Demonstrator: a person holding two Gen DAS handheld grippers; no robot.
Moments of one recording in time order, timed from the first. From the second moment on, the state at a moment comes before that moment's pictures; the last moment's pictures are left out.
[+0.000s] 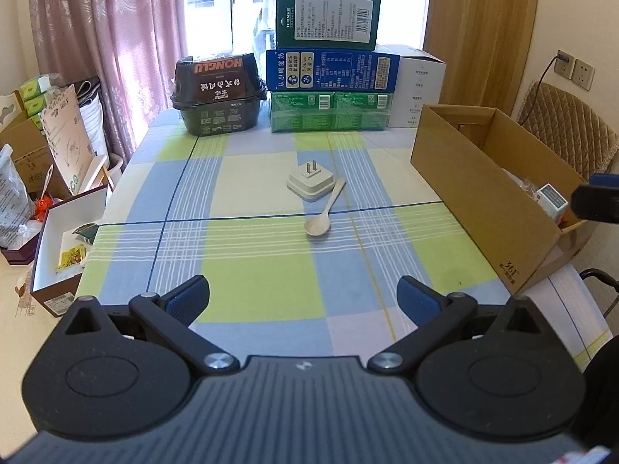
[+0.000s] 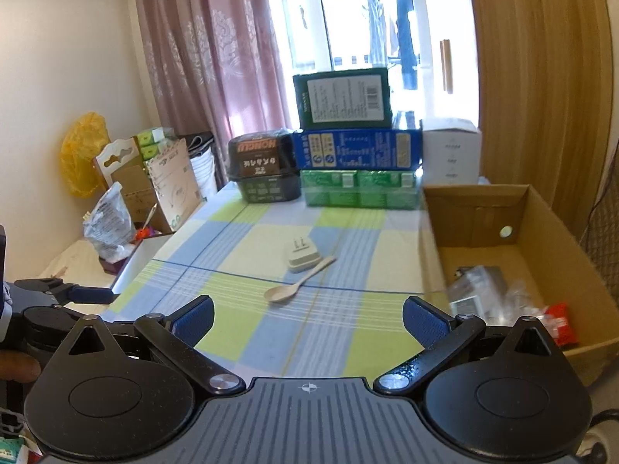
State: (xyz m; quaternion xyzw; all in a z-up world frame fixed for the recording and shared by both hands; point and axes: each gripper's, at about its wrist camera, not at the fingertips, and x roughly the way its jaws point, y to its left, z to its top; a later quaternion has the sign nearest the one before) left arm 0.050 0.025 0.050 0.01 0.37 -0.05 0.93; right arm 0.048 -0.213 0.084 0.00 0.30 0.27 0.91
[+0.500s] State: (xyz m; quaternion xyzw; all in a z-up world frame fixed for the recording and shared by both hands) left arm 0.110 0.038 -0.001 0.04 0.38 -0.08 0.92; right arm 0.110 -0.166 0.019 0.00 0.33 0.26 0.91
